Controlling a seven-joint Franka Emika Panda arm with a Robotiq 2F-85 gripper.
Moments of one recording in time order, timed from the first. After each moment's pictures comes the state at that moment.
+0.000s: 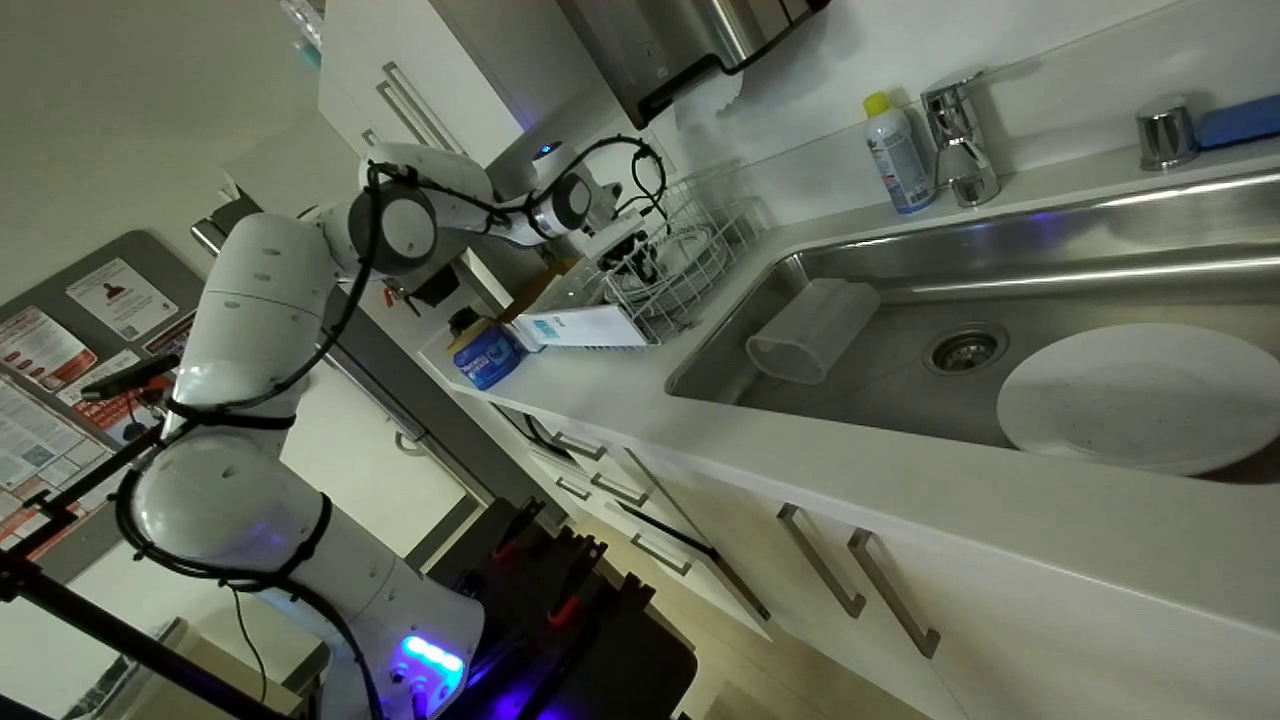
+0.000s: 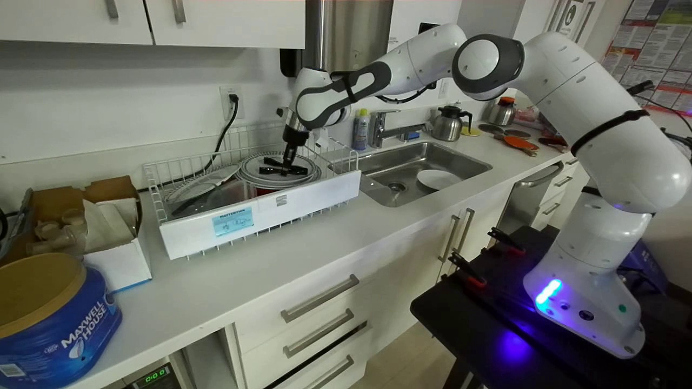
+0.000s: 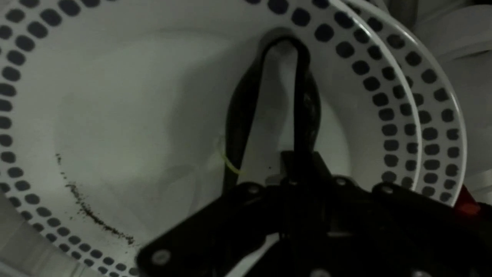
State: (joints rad) arm 0.14 0.97 0.32 -1.22 -0.13 2.42 -0.63
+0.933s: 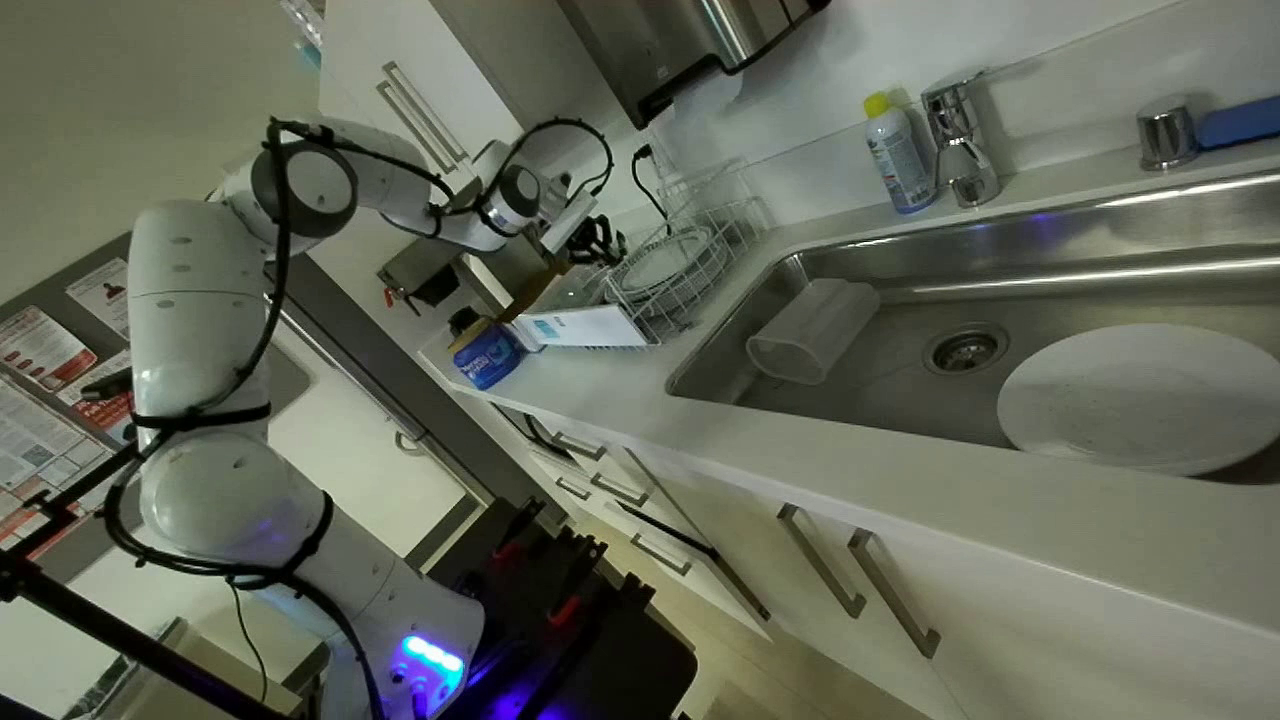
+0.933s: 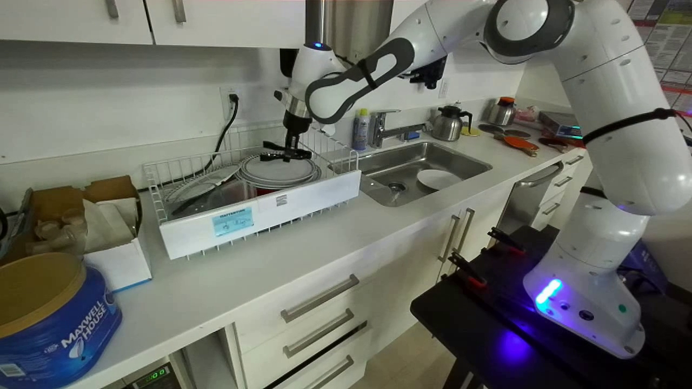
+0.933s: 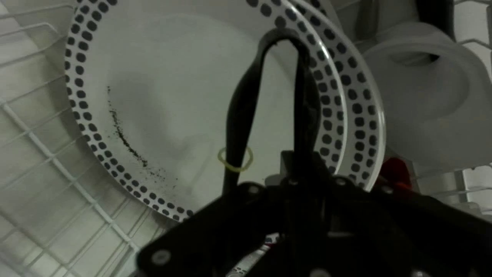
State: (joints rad) arm 0.23 0.68 0.24 -1.55 -0.30 2.55 -0.50
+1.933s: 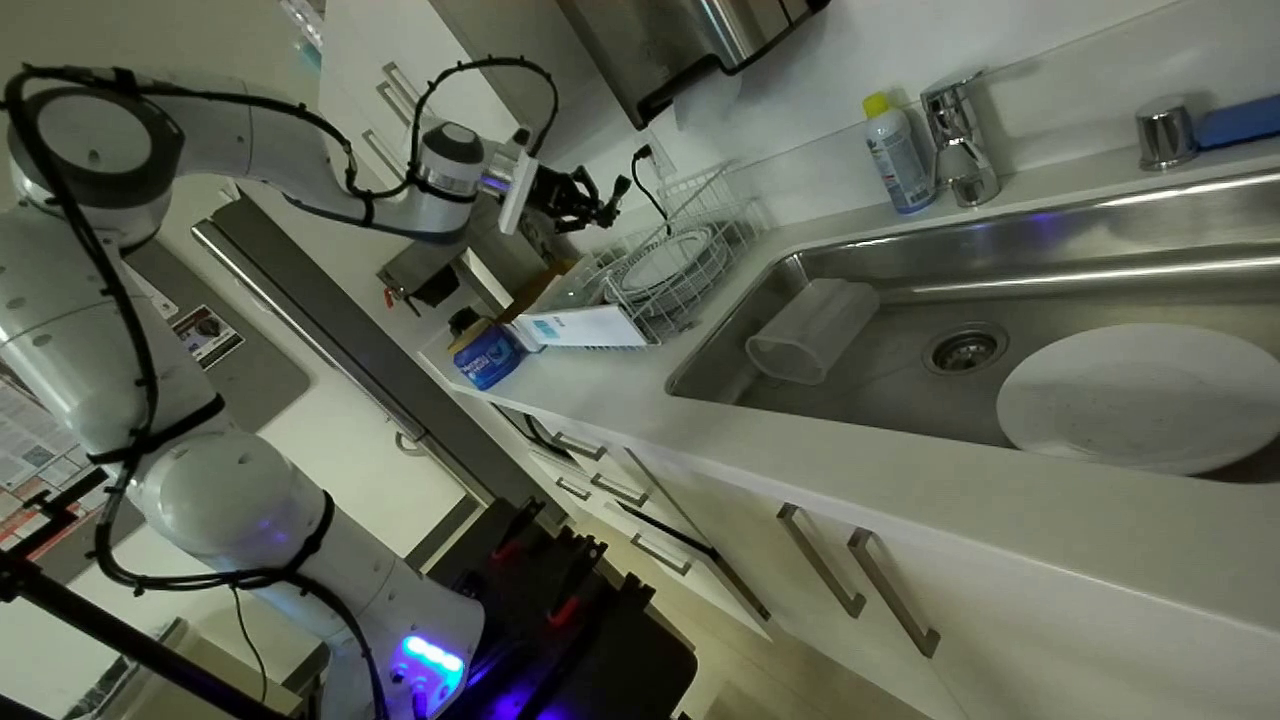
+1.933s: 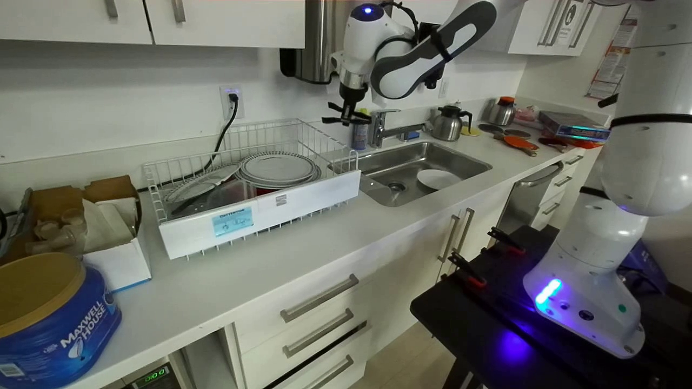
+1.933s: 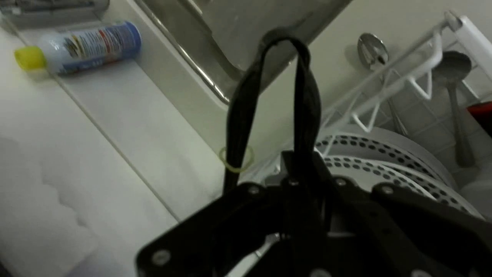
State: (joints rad) arm 0.26 0.20 0.02 -2.00 -0.70 2.50 0.04
